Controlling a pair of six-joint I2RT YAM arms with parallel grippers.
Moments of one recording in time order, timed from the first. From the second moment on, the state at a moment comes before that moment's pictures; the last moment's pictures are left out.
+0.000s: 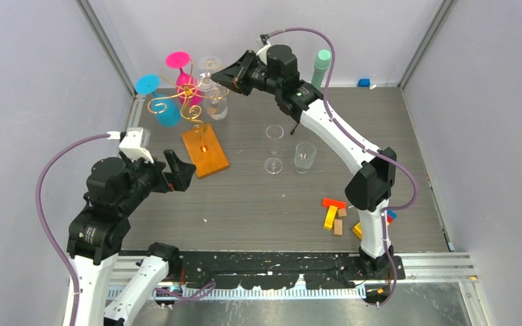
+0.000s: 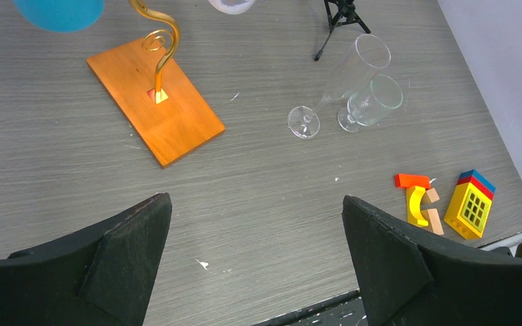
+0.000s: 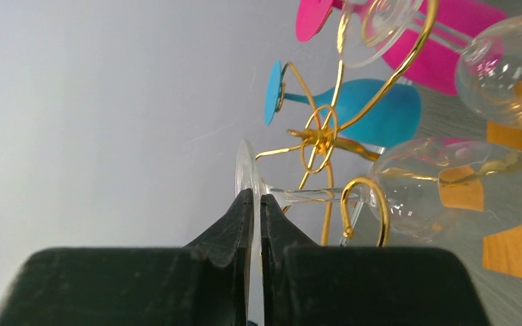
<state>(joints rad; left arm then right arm) -0.25 0.63 1.19 -0.89 0.12 -0.28 0.66 2.01 2.10 -0.13 -0.37 1.19</state>
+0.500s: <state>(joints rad) -0.25 0.63 1.19 -0.89 0.12 -0.28 0.60 2.04 2.19 -0.22 -0.19 1.12</state>
